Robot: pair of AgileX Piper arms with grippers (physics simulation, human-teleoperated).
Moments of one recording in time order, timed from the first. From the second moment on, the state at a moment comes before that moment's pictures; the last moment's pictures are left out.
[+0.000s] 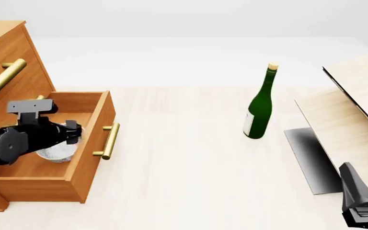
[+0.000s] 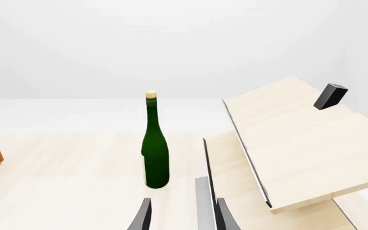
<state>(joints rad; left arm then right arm) 0.02 1.43 -0.63 -0.03 -0.04 0.00 0.01 0.00 -0.01 0.00</state>
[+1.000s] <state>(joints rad) -0.04 1.23 -0.63 -0.04 -0.09 0.00 0.01 0.00 -0.01 0.00</state>
